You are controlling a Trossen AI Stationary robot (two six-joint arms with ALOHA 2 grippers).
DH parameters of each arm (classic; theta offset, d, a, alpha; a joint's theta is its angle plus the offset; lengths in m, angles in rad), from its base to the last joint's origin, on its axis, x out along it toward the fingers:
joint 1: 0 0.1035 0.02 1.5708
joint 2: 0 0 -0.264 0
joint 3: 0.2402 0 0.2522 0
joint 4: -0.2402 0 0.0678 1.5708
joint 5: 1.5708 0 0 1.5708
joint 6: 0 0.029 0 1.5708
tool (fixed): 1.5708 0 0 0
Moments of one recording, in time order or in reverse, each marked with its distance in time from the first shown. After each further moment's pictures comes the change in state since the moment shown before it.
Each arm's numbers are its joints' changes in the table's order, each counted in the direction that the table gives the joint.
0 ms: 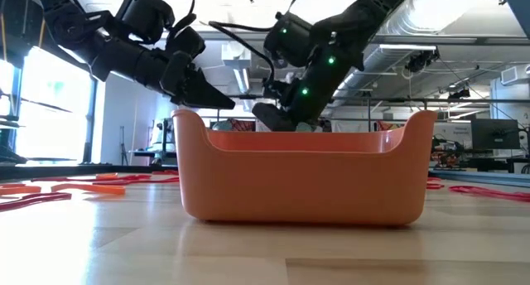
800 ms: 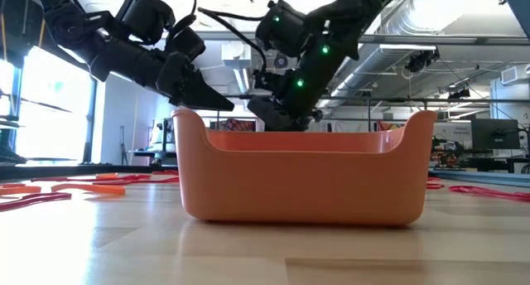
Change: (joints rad) left arm -0.003 0.000 0.000 -0.019 0.027 0.009; right arm 0.034 -0.009 0.078 -0.074 0.027 -0.096
